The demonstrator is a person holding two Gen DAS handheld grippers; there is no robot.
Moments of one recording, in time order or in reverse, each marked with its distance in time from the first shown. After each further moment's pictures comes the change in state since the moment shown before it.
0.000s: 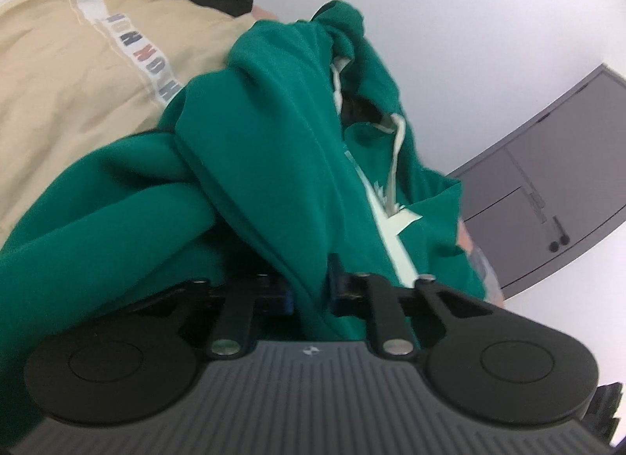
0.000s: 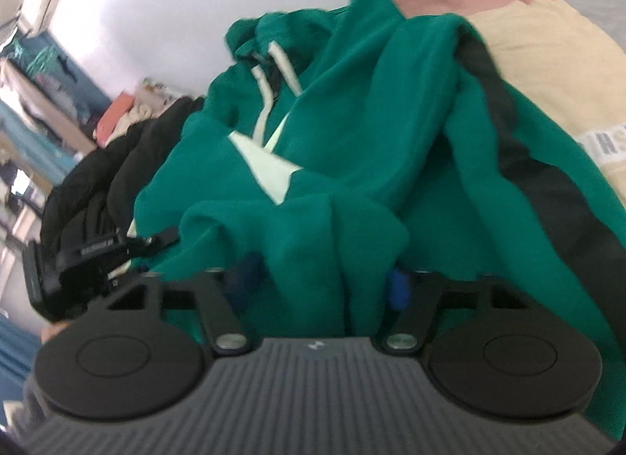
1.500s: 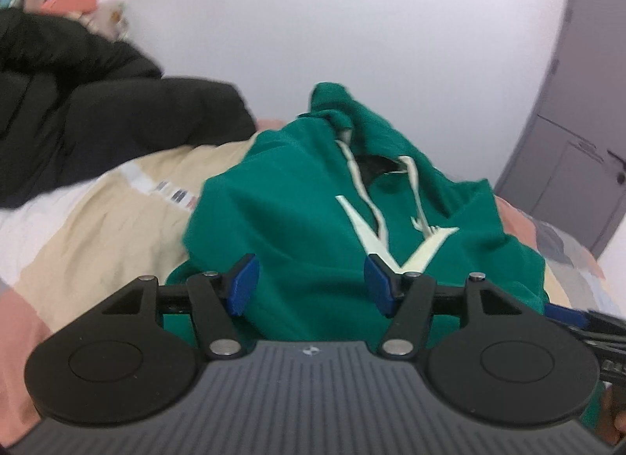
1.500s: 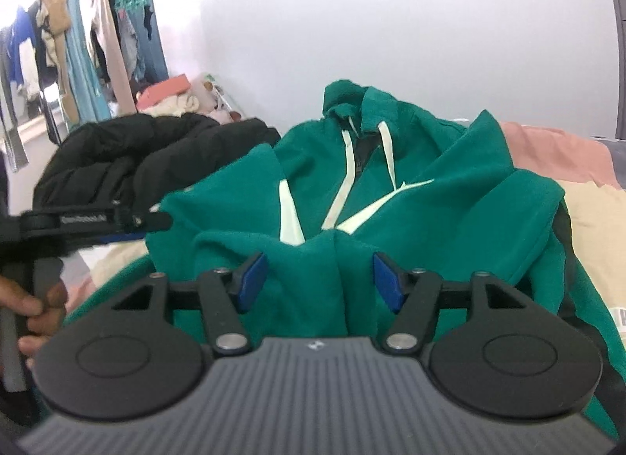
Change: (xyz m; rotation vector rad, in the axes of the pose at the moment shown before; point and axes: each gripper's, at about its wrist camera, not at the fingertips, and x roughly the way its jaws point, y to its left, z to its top) left arm -0.079 -0.067 -0.032 0.443 -0.233 0.282; right arm -0.005 0.091 -0.010 -0.443 -0.222 -0.029
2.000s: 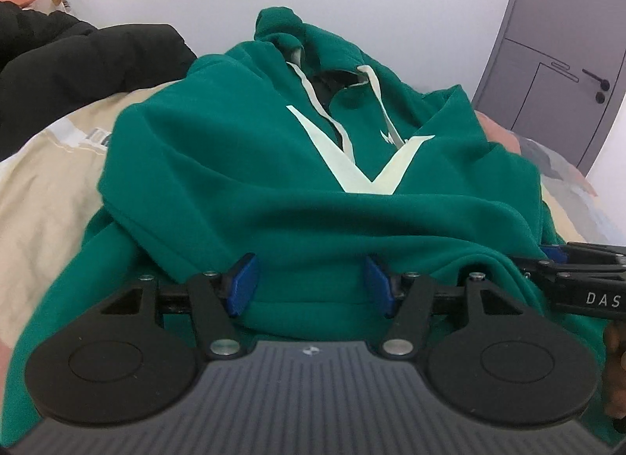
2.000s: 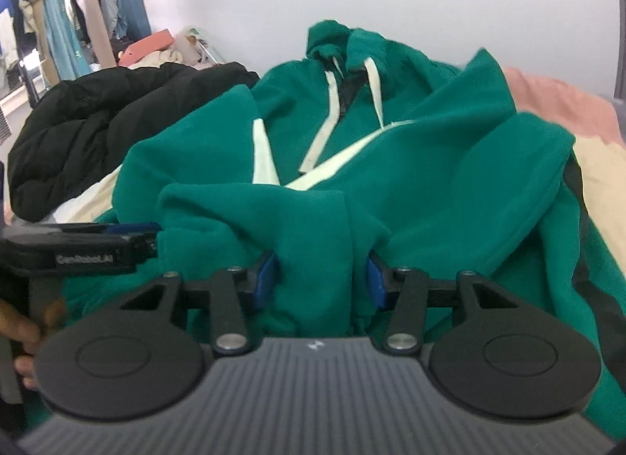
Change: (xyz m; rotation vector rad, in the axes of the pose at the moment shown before) left arm 0.055 -0.020 -0.036 0.127 0.186 -0.087; right arm 0.033 -0.016 -0.018 0.026 0.149 -0.033
